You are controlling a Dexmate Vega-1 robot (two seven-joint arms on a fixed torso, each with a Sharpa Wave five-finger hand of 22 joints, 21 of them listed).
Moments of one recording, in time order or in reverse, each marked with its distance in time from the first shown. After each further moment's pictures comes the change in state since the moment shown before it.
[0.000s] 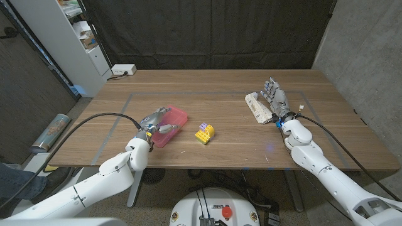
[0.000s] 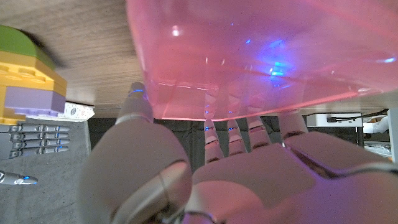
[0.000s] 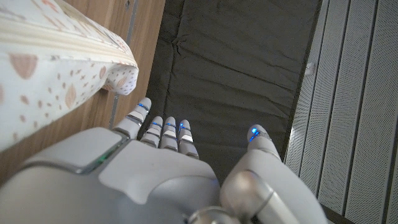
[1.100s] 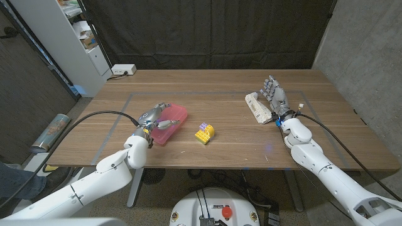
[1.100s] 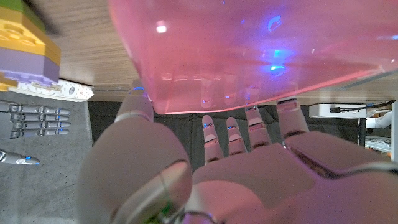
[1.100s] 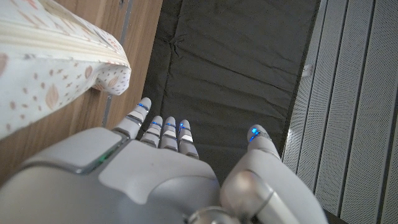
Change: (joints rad) left arm 0.012 0.002 -0.042 -0.011 -0.031 -0.059 0.042; left_hand 0.013 -0.013 0.025 0.000 0.014 0.015 0.005 0.000 0.000 0.006 0.003 0.001 0.003 0.026 -0.013 0.008 0.017 0.046 -0.031 0.003 0.000; right arm -0.001 -0.006 -0.001 -0.028 -0.013 -0.011 -0.019; right_hand 0.000 0.000 -0.004 0.004 0.000 0.000 0.000 0.000 0.000 0.000 0.000 0.000 0.000 0.006 0.006 0.000 0.000 0.000 0.000 0.000 0.000
